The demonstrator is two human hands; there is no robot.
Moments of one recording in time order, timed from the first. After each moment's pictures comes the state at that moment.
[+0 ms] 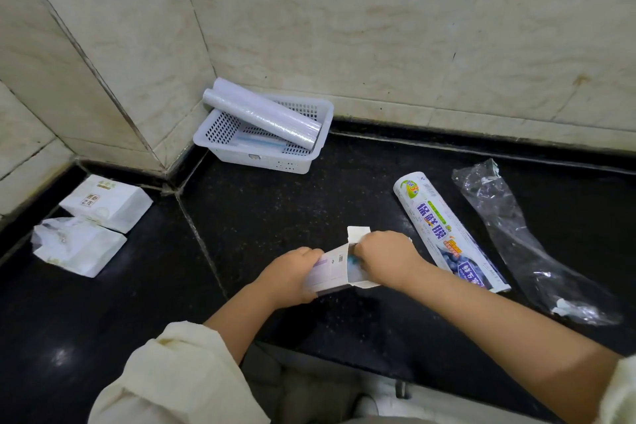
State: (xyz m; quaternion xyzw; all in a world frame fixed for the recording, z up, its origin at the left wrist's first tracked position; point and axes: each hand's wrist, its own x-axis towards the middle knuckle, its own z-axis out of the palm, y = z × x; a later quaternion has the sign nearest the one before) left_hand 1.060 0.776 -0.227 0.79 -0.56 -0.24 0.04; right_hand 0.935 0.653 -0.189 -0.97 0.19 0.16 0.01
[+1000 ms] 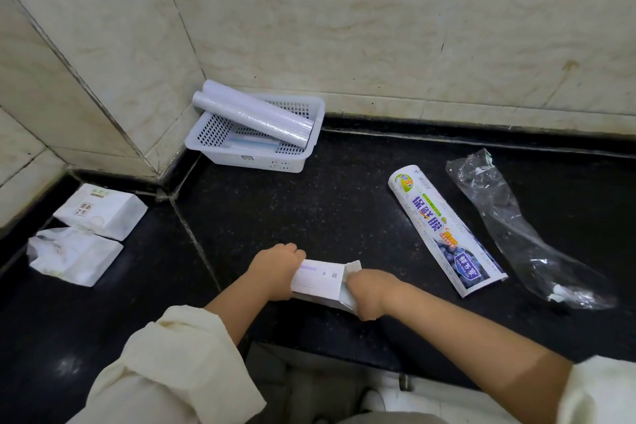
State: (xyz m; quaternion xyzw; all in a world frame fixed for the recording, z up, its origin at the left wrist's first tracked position) left_hand 1.071 0.768 -0.222 0.78 -0.56 -0.19 -0.18; right_hand 0.928 0.679 -0.230 -0.91 0.21 0.34 0.12
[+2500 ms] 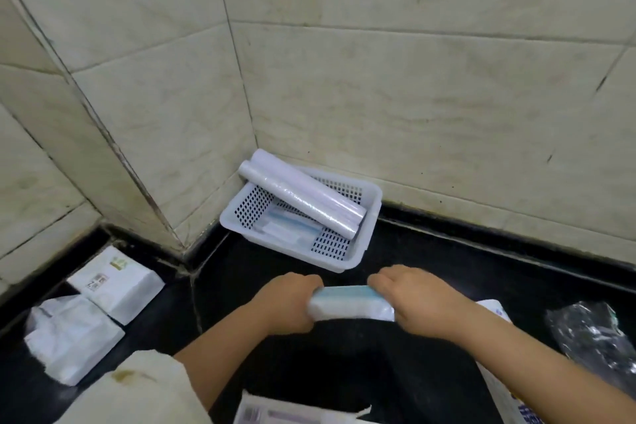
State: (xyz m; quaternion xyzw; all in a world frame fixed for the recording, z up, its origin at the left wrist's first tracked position) left_hand 1.194 0.684 -0.171 0.84 -0.49 -0.25 0.00; right_hand 1.053 0.532 -0.161 -0.99 0.03 0.11 0.03
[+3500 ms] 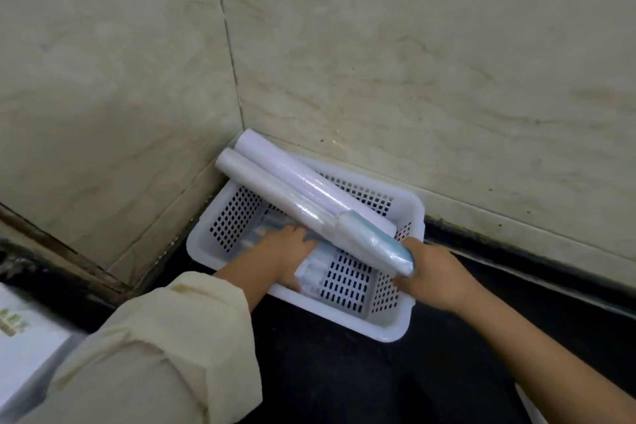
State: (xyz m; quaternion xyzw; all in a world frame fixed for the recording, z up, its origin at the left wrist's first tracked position) left_hand 1.385 0.583 -0.271 0.77 -0.58 -0.21 -0.17; right_hand 1.200 0.461 -0.208 -0.90 0.33 0.14 0.24
